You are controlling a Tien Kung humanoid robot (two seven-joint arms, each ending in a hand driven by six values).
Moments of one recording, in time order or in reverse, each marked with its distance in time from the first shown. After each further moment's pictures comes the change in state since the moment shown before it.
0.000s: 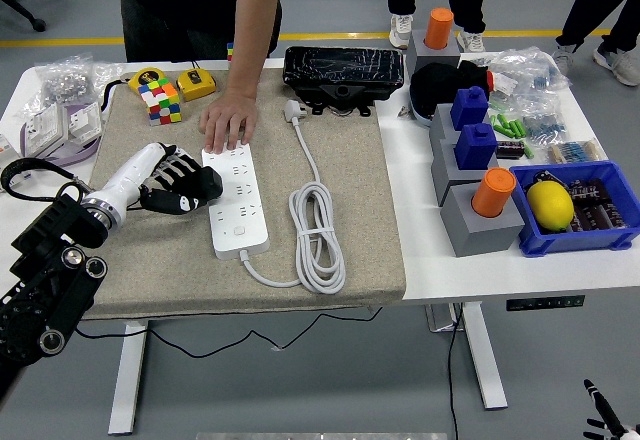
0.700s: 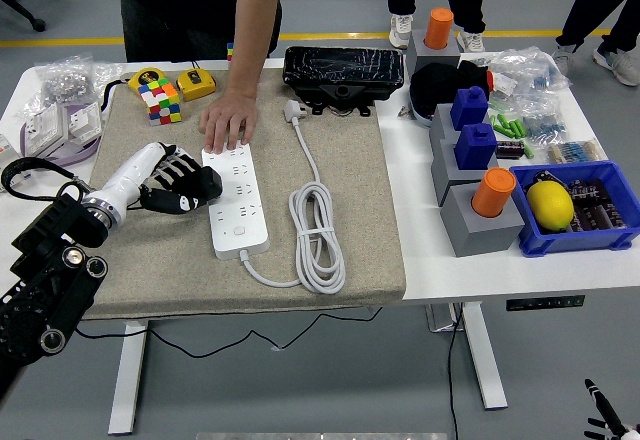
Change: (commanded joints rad) left arm -0.002 0.001 0.003 0.008 0.006 0.001 -0.002; right arm 0.000 -0.001 -0.001 0.000 0.001 0.000 0.000
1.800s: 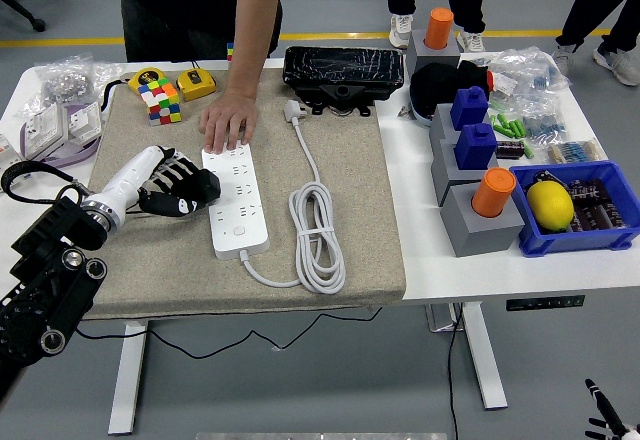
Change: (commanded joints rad) left arm 0.000 -0.003 -0.004 0.019 -0.004 0.002 -0.009; right arm 0.002 -0.002 -0.002 0.000 0.001 -0.003 0.004
